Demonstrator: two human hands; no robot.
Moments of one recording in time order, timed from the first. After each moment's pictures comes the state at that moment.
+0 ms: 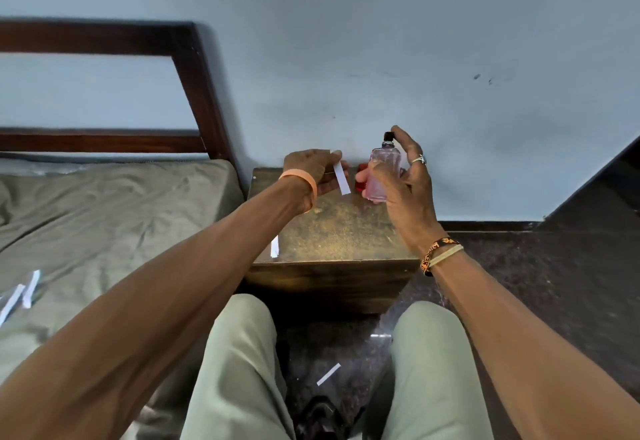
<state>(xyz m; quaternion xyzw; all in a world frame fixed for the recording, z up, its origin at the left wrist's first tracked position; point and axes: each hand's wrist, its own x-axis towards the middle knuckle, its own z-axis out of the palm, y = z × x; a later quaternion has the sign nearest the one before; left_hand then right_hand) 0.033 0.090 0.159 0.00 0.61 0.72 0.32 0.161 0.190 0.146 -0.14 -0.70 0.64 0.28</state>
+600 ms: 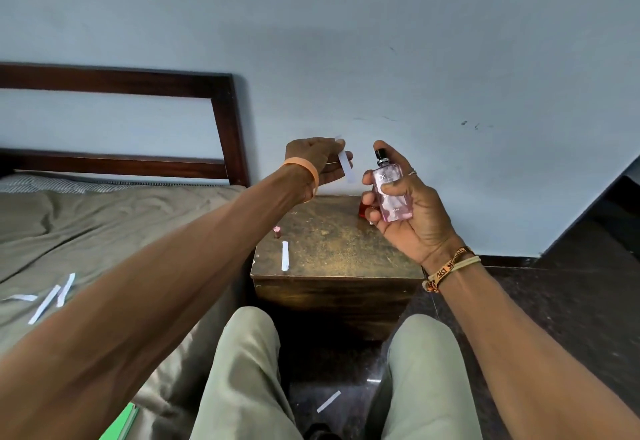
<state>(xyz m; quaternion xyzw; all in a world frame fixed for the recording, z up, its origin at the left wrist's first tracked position) 0.067 0.047 0.243 0.06 0.59 0.76 0.26 0.208 0.152 0.210 0.02 -0.47 0.88 0.10</state>
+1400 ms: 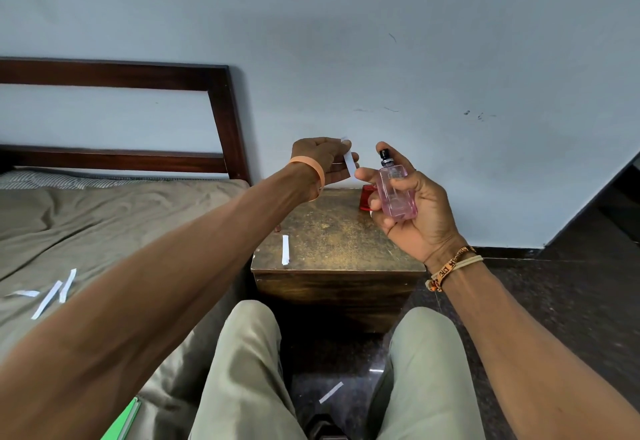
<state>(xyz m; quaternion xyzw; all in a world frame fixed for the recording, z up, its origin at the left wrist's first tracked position) 0.073 0.056 0.235 0.06 0.61 0.74 0.27 0.213 0.159 0.199 0.02 -0.44 0.89 0.08</state>
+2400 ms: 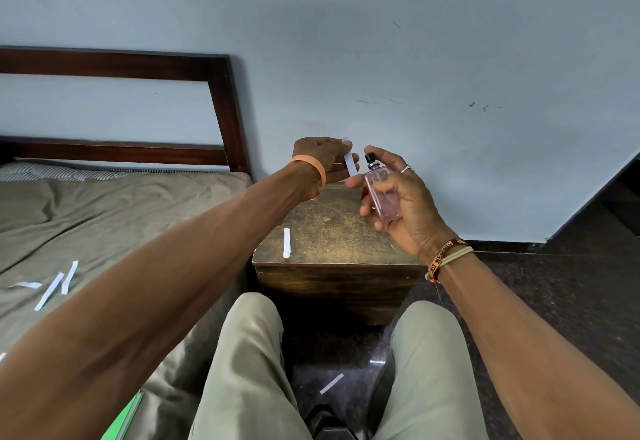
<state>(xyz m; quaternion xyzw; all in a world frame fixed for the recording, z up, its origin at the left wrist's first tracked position) 0.072 0.055 0.224 0.05 0.62 0.73 0.27 0.201 0.153 0.190 -0.04 -0.56 0.82 0.11</state>
